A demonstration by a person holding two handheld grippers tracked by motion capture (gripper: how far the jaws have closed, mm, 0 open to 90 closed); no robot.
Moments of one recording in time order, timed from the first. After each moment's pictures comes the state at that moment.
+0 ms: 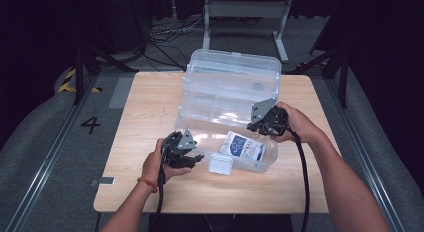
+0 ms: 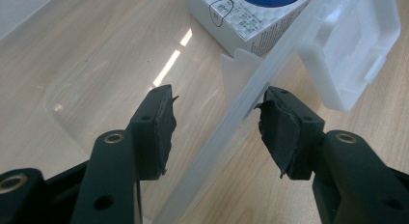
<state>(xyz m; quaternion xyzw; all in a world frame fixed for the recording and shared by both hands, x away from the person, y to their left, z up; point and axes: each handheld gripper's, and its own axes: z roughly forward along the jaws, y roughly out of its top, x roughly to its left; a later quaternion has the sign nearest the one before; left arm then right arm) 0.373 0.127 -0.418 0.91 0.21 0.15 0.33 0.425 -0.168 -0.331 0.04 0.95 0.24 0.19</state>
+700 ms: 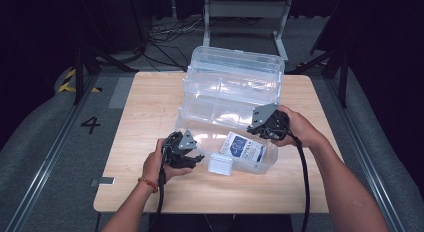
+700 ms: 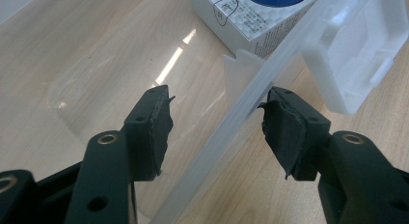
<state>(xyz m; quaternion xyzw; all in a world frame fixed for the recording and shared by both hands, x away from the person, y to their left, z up) 0.372 0.126 -0.418 0.91 0.21 0.15 0.33 0.413 -0.168 -0.332 0.04 0.95 0.25 0.20</state>
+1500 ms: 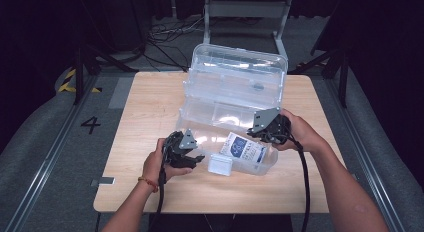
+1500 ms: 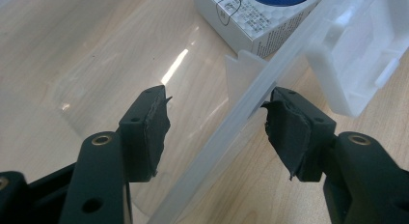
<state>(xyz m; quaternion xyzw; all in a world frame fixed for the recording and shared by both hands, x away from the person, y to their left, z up) 0.374 0.125 -0.418 0.91 0.21 0.15 0.32 0.402 -0.170 -0.335 0.04 0.94 0.26 0.21</state>
